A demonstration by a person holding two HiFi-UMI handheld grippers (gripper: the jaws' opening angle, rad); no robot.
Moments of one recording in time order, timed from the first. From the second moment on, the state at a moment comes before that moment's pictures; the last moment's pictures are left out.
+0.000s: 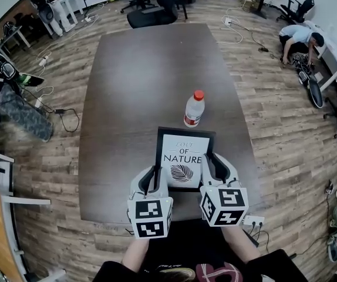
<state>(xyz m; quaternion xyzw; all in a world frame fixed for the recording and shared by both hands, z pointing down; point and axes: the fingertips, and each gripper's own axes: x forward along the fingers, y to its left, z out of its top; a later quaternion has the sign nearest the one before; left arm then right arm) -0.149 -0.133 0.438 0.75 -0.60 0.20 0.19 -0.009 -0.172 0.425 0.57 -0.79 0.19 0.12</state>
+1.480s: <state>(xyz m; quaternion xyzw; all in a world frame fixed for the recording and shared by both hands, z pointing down) -0.135 -0.140 0.363 0.77 -0.61 0.11 0.11 0.005 -0.167 0.341 0.59 -0.81 0.07 0.04</state>
